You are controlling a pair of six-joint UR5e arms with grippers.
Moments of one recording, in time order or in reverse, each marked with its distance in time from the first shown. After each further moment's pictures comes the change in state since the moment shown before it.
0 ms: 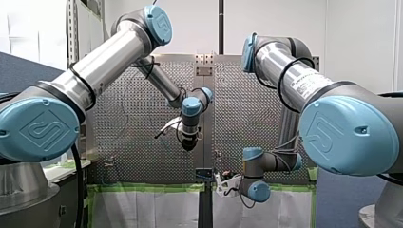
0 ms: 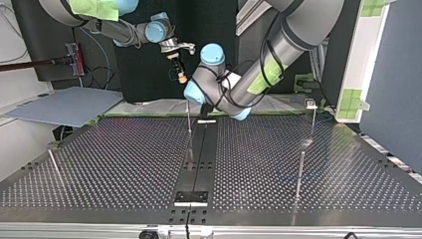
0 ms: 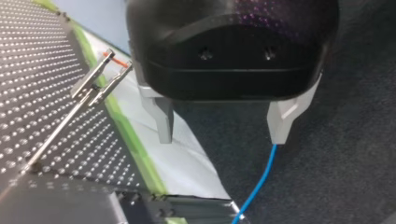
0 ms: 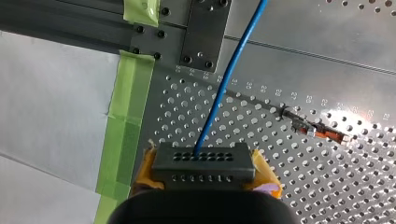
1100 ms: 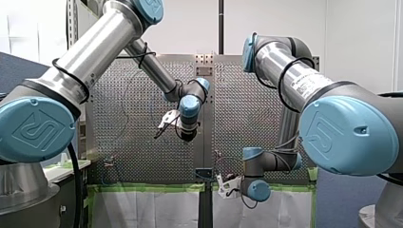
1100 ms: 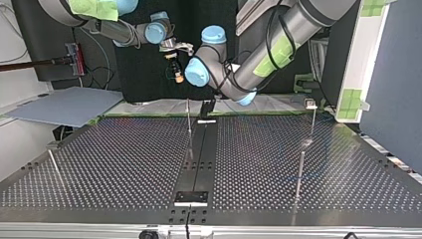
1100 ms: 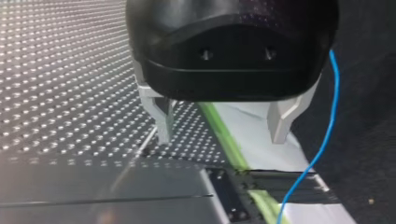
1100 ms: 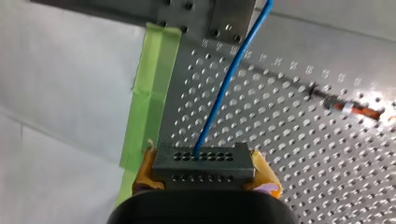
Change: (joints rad) left arm -0.043 0.155 -0.202 0.320 -0.135 -0.063; right arm -0.002 -0.002 -0.002 0.052 0.057 -0.009
